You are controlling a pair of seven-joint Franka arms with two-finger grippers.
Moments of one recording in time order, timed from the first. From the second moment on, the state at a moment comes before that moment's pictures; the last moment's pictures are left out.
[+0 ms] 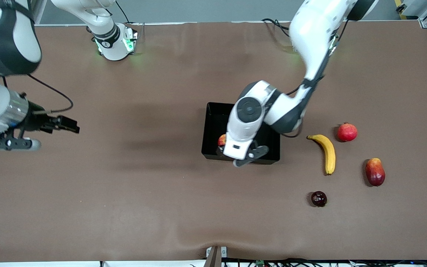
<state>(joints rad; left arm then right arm) -0.55 0.66 -0.09 -1.36 0.03 2.09 -1.10 0.07 0.15 -0.02 -1.59 0.11 1.66 0.08</state>
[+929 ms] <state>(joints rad) -0.06 0.44 -0.08 -1.60 0.03 1.87 -0.50 0.05 0.01 -0.01 -1.47 0.06 1.38 -0.01</state>
